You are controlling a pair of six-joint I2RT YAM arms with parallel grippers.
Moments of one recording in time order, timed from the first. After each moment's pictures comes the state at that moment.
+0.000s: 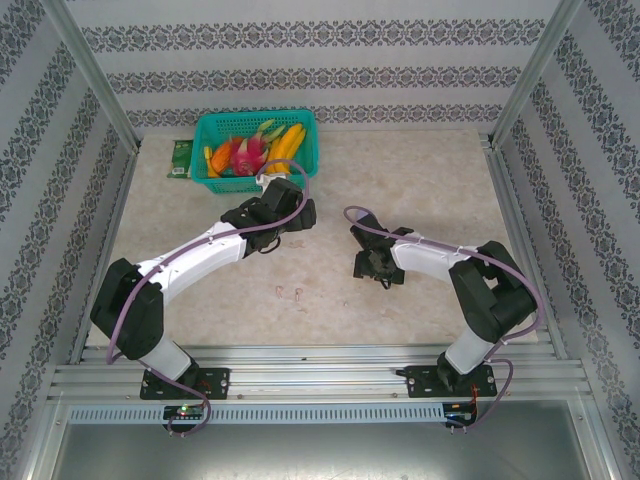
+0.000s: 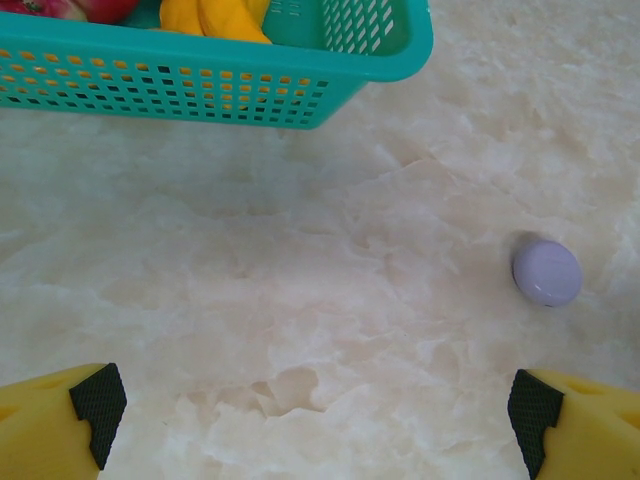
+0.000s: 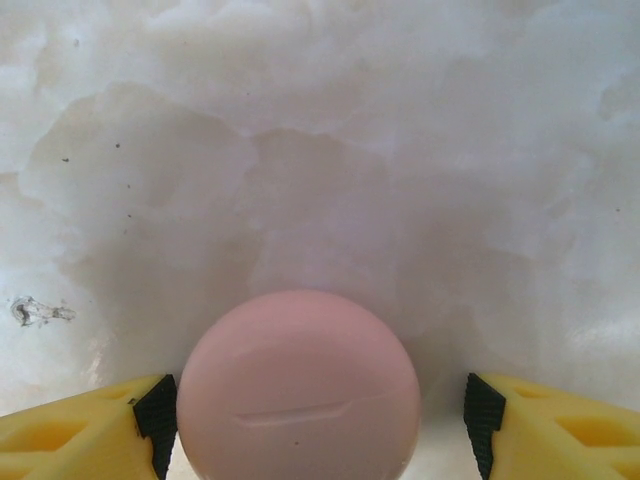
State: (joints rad) left arm -0.62 1.58 1.19 -0.41 -0.32 -0.63; right arm 0.56 1.67 0.90 -0.60 0.15 0.75
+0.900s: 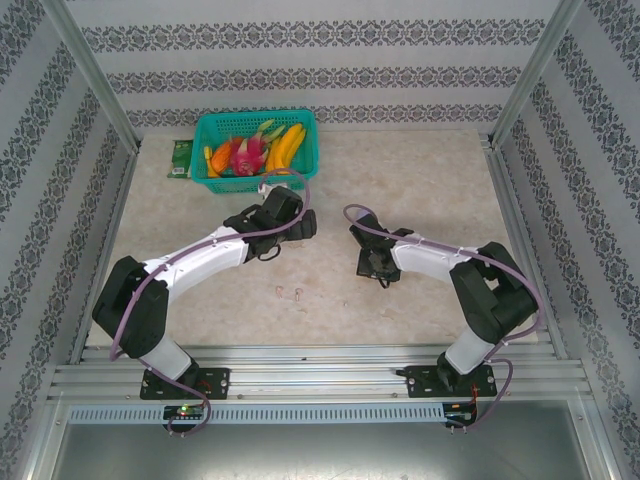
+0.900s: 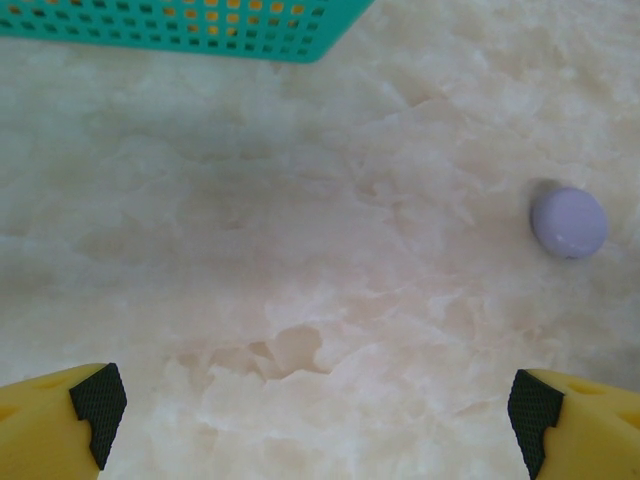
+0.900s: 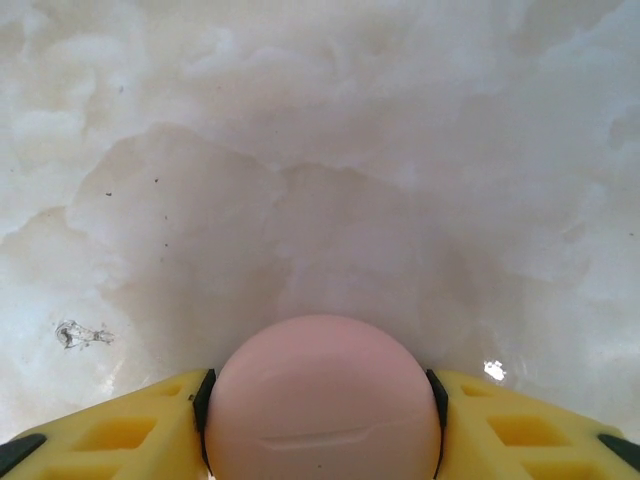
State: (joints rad) left arm -0.62 1.59 1.10 -0.37 -0.26 -0.64; right arm 0.57 1.64 0.88 -0.55 0.16 0.78
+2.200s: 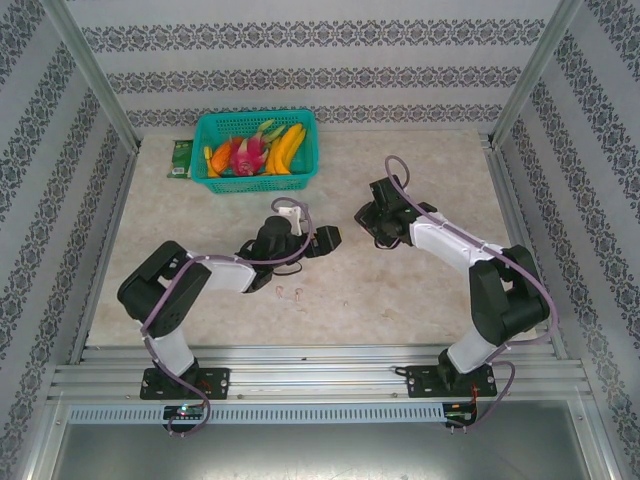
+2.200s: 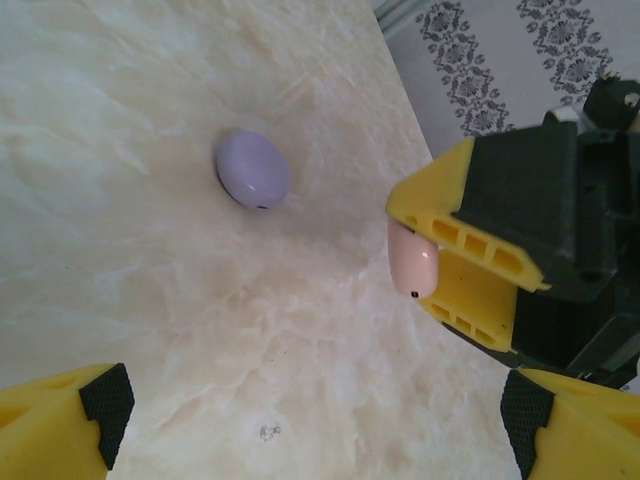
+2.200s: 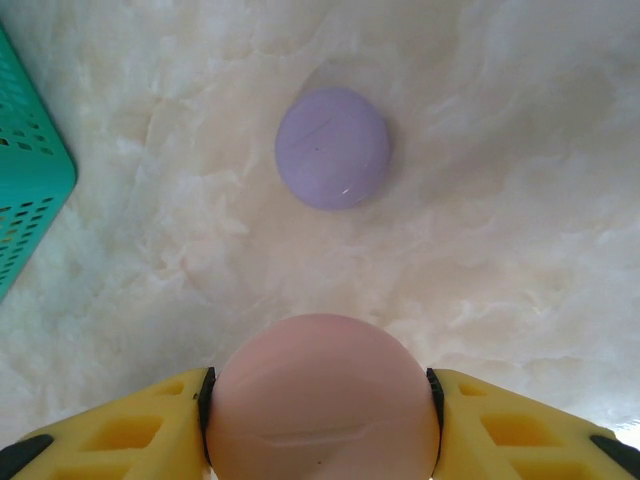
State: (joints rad) left arm -0.62 1.77 0.74 0.69 0.26 -0.84; right arm 0.41 1.62 1.07 -0.41 -0.02 1.13
